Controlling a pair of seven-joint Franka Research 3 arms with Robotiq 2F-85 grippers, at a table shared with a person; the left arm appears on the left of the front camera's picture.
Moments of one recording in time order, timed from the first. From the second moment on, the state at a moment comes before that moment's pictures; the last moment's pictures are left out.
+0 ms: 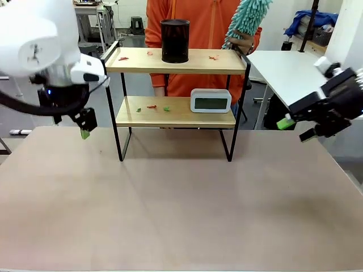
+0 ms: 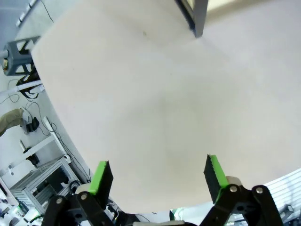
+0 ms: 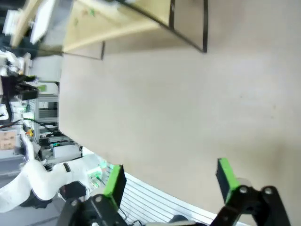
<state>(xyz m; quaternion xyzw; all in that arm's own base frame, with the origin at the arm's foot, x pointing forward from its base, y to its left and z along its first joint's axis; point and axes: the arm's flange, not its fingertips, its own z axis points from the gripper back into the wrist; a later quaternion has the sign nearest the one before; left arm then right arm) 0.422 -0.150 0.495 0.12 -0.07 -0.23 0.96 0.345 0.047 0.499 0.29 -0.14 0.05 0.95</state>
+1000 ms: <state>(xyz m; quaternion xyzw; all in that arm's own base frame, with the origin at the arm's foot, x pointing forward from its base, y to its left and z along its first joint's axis) 0.418 -0.118 0.476 0.00 -0.11 -0.30 0.95 0.351 0.107 0.470 0.26 -0.10 0.12 0.95</state>
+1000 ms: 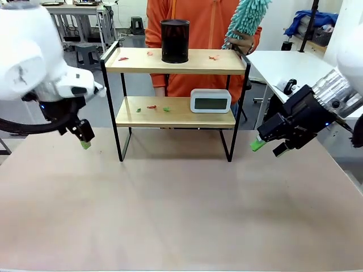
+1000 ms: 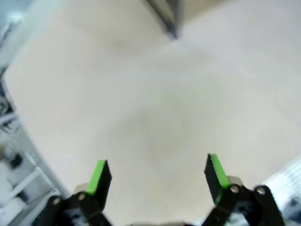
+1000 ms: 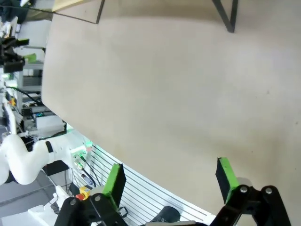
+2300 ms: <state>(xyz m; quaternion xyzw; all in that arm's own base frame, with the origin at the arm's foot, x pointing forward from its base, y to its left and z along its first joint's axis) 0.374 0.152 0.457 -0.64 -0.10 -0.03 0.77 0.297 -0.185 0.503 0.58 -0.10 -0.18 0.78</state>
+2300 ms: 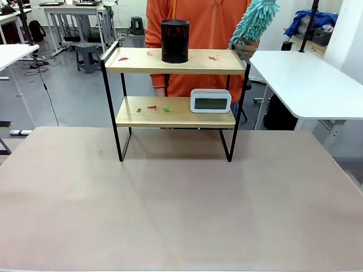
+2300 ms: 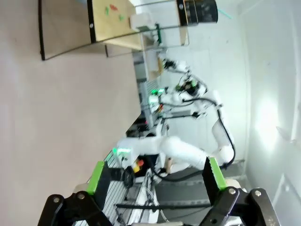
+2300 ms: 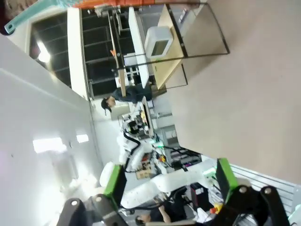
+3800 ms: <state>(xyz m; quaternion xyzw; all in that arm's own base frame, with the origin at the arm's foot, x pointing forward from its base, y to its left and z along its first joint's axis) 0.370 0.158 0.465 -0.62 -0.10 -0.05 0.77 0.389 -0.115 0.514 0.60 -0.05 -0.16 0.78</state>
